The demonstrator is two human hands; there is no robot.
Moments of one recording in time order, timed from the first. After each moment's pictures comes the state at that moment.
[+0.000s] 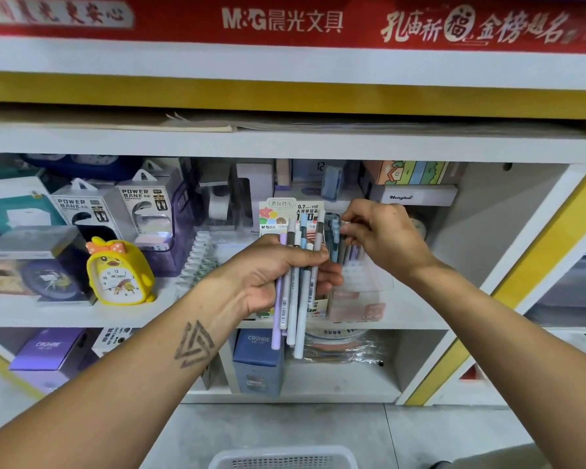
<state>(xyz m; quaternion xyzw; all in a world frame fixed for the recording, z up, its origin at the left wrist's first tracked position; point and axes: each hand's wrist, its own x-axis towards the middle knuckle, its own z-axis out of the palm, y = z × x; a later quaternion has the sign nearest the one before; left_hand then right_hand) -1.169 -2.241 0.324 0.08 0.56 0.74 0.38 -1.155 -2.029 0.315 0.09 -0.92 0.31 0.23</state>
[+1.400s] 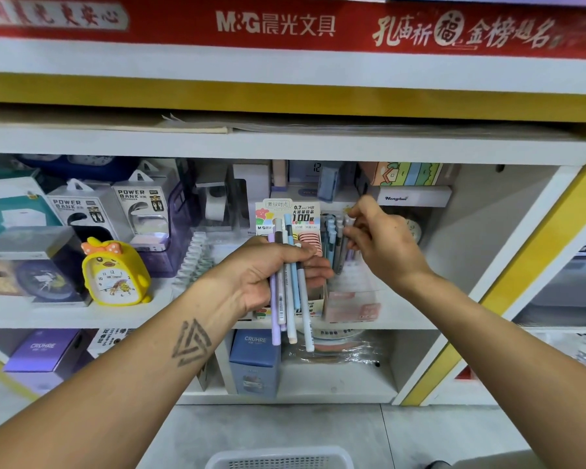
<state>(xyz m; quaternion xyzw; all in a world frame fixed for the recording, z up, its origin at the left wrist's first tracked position) -1.177 -2.238 0.319 0.02 0.53 0.76 0.38 -1.146 -2.029 0.305 0.05 -0.92 0.30 0.25</state>
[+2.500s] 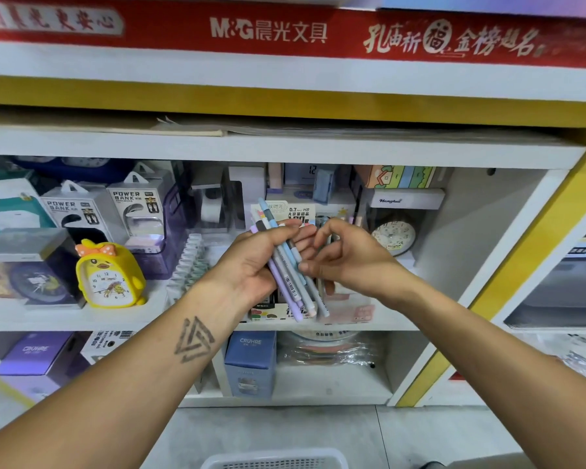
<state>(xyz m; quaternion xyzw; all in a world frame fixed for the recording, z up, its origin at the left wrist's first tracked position) -1.181 -2.226 0.326 -0.03 0.41 0.86 0.30 -1.125 -2.067 0.322 0.02 -0.83 0.56 -0.01</state>
